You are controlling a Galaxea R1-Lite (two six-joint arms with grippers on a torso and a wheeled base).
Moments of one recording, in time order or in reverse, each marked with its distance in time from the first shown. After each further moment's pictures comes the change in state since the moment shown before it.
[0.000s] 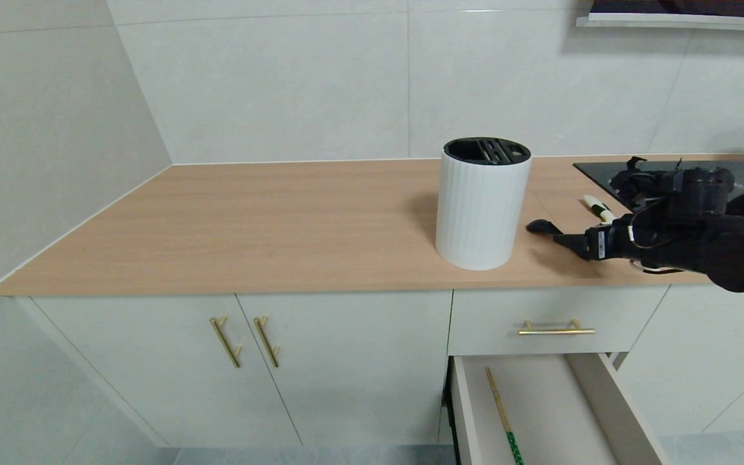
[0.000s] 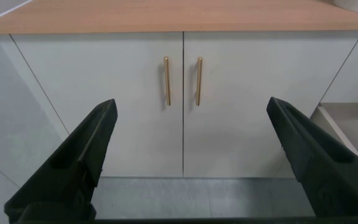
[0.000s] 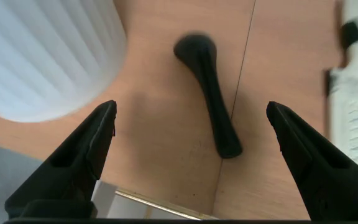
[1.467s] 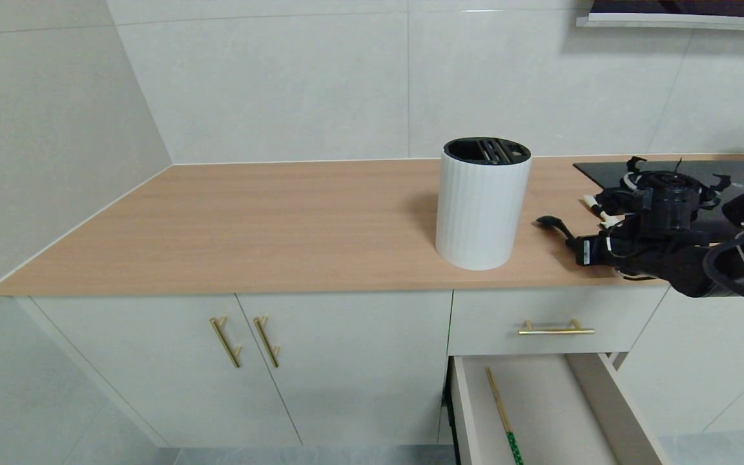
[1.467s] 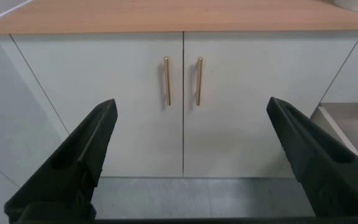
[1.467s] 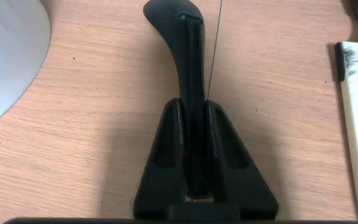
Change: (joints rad) left arm 0.000 0.000 0.000 0.000 0.000 0.000; right arm -0.016 0.175 -0.100 -0.065 -0.072 0.041
